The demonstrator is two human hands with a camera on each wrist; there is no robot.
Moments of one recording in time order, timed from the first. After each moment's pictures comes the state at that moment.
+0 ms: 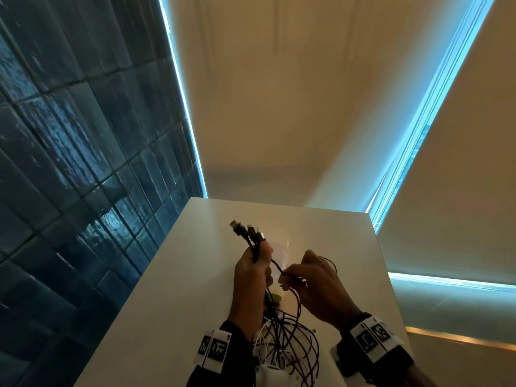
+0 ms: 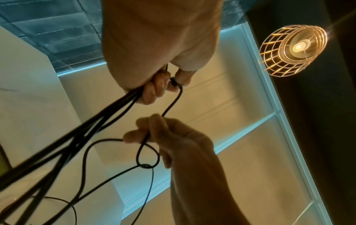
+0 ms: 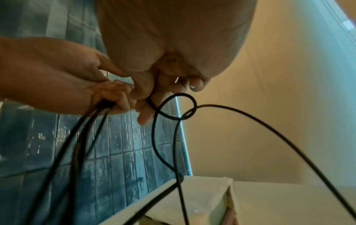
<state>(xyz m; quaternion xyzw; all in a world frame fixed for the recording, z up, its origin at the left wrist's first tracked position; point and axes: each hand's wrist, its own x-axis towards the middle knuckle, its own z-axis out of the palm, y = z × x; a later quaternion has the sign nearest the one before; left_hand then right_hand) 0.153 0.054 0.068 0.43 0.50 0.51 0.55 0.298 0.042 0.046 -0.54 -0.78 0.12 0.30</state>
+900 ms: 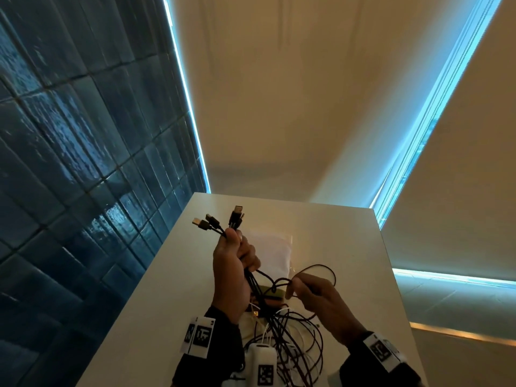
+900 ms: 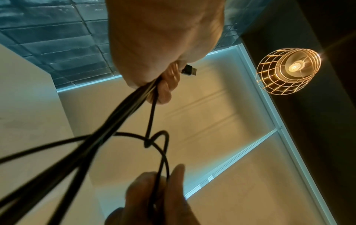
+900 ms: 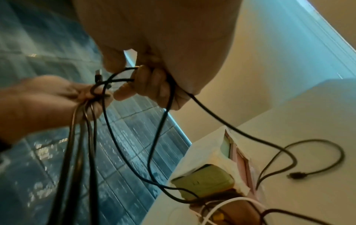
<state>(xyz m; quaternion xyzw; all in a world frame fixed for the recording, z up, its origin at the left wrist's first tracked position) 0.122 0.074 0.082 0.30 0.36 0.63 0.61 0.294 0.020 0.018 -0.44 -0.60 0.49 0.46</state>
